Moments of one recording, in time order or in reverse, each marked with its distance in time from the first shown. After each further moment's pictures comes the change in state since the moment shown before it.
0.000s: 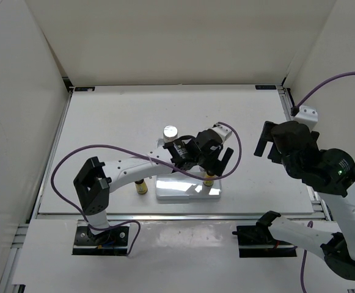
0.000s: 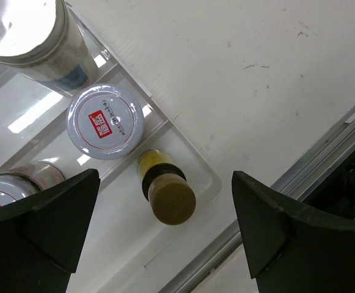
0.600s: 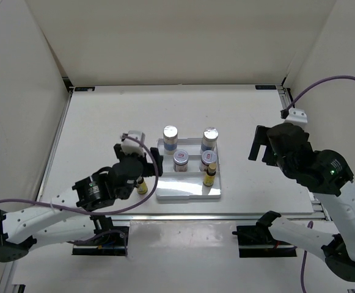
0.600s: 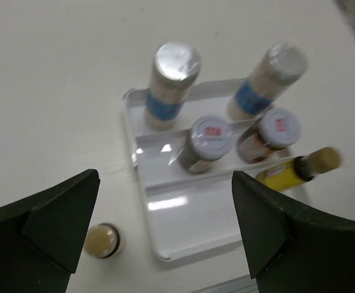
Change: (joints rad) left arm -0.037 -0.872 -0.510 0.003 -0.575 -0.106; right arm 0.000 -0.024 -0.080 0.046 -0.083 -0.039
